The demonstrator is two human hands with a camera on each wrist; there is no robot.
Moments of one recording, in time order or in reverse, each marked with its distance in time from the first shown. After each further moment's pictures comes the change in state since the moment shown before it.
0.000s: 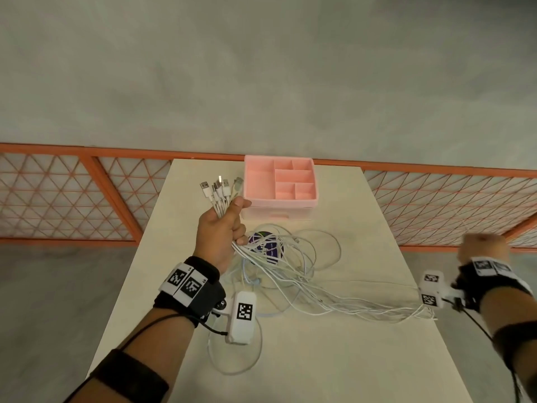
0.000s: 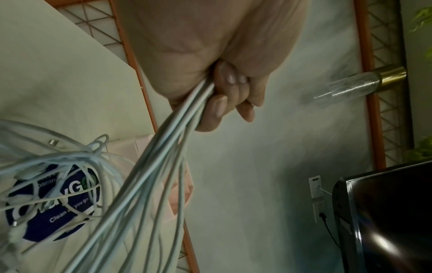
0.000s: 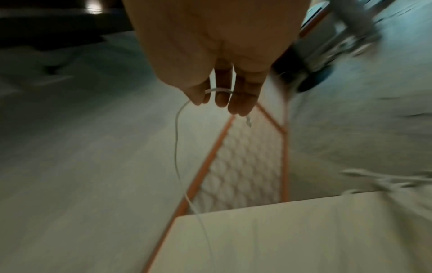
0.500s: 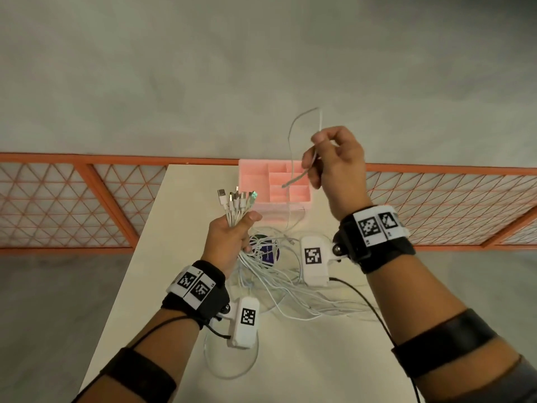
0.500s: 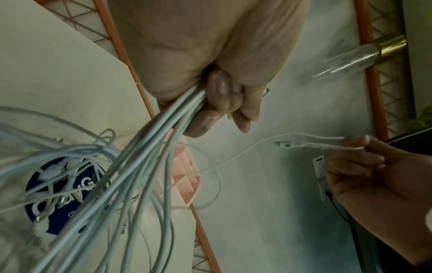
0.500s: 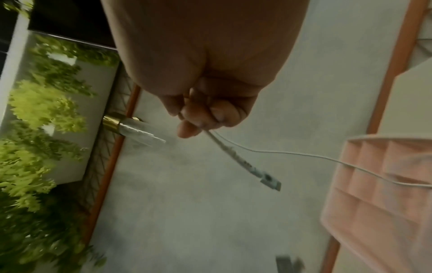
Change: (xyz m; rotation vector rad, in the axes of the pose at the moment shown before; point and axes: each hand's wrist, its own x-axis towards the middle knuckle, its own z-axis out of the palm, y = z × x) left_hand 0.002 -0.020 0.011 0.192 -0.029 0.011; right_hand -0.207 -0.235 -0.004 1.160 -0.532 -0.729
